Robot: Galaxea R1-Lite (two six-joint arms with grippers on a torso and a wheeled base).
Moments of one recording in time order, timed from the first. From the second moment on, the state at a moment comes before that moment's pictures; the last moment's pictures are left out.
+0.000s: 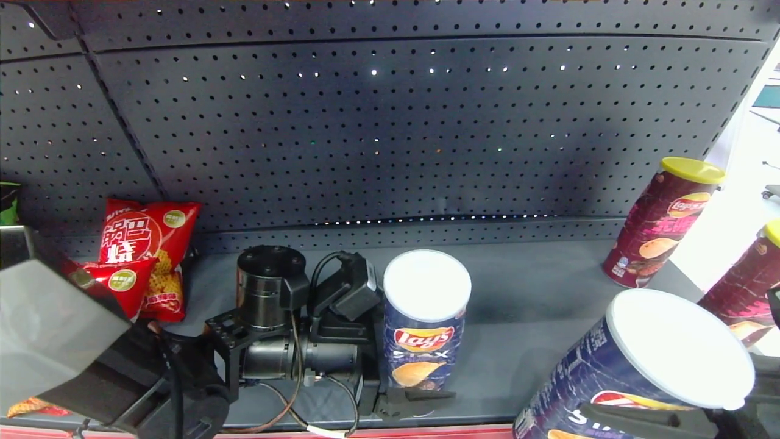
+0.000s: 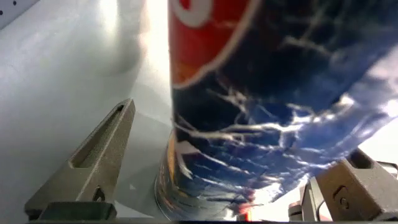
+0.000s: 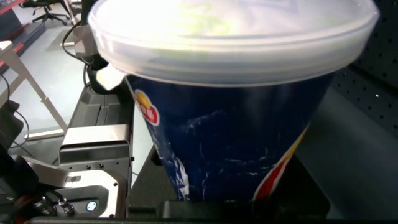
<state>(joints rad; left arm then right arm) -0.66 1.93 -0.59 -1.08 -0.77 0.13 0.43 1.32 -0.20 -1.09 0.95 -0.15</state>
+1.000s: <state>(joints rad) -0.46 1.29 -0.16 -1.06 -0.79 0.11 0.42 1.32 -0.20 -1.09 0.95 -0.15</state>
